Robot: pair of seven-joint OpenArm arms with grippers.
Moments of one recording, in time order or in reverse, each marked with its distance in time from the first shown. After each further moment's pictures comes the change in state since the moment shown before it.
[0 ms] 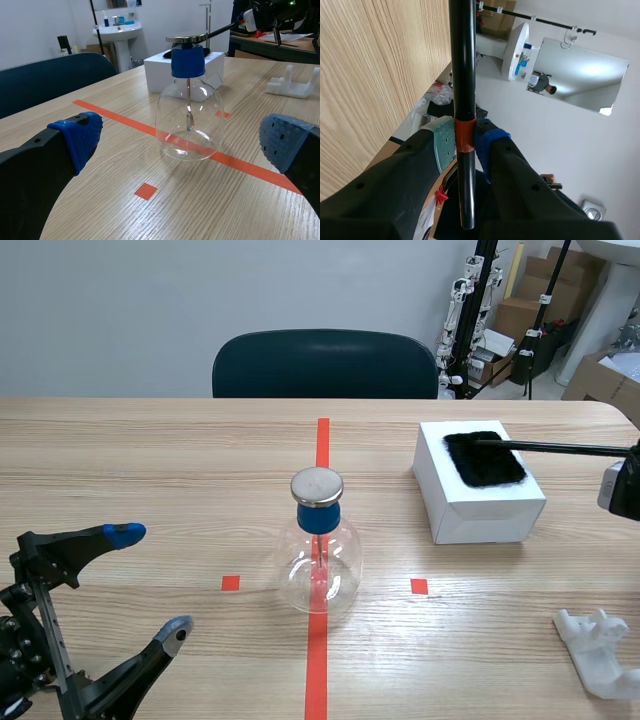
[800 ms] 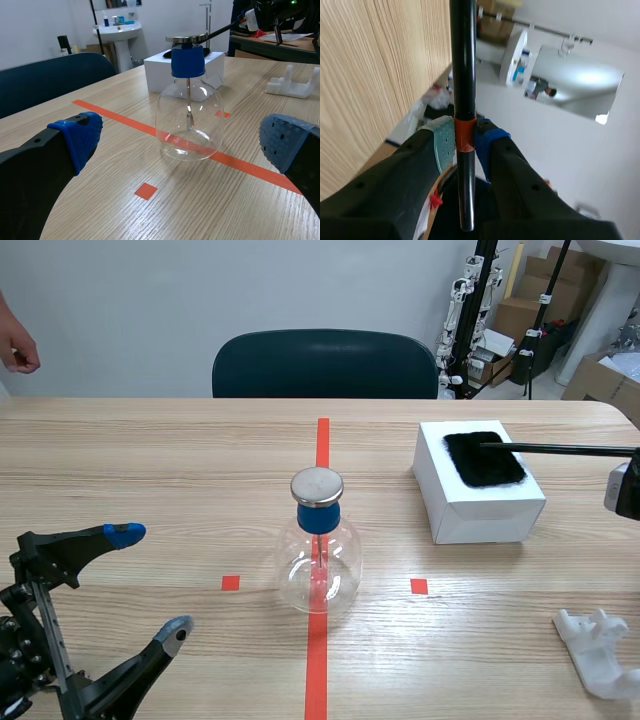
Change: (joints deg) left arm 0.0 0.0 0.0 0.0 0.0 0.0 0.0; right arm 0.0 0.8 0.1 -0.2 -0.9 0.0 3.5
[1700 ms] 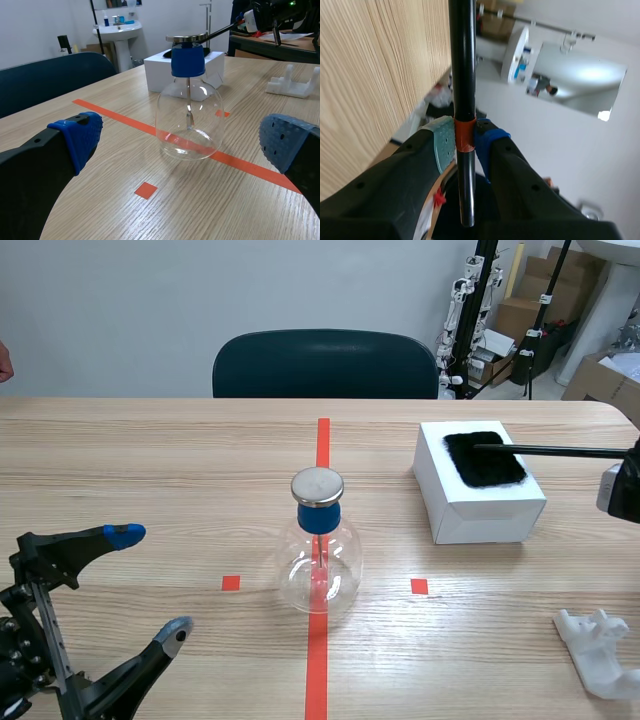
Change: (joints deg) left arm 0.0 0.0 0.0 0.0 0.0 0.0 0.0; right arm 0.0 -1.0 0.0 0.0 -0.2 0.0 -4.3
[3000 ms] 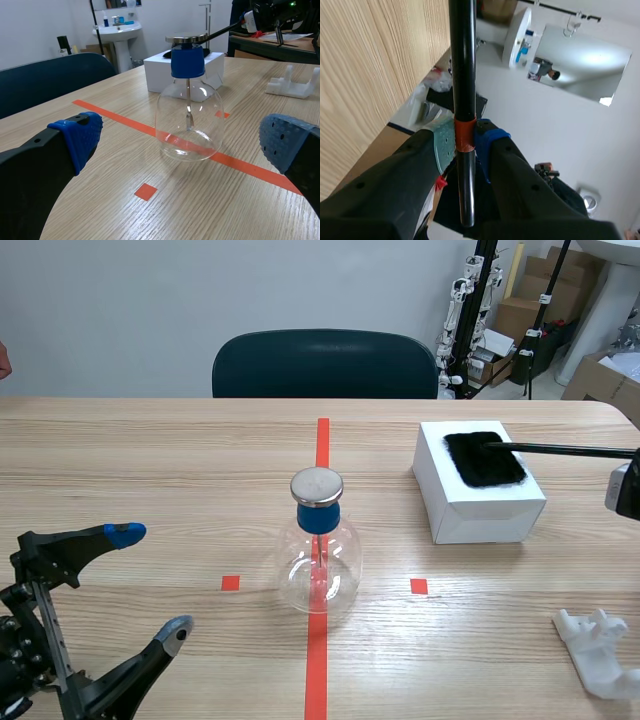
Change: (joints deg) left arm 0.0 0.0 0.0 0.0 0.0 0.0 0.0; right arm 0.0 0.1 0.0 0.0 0.0 0.0 -3.2
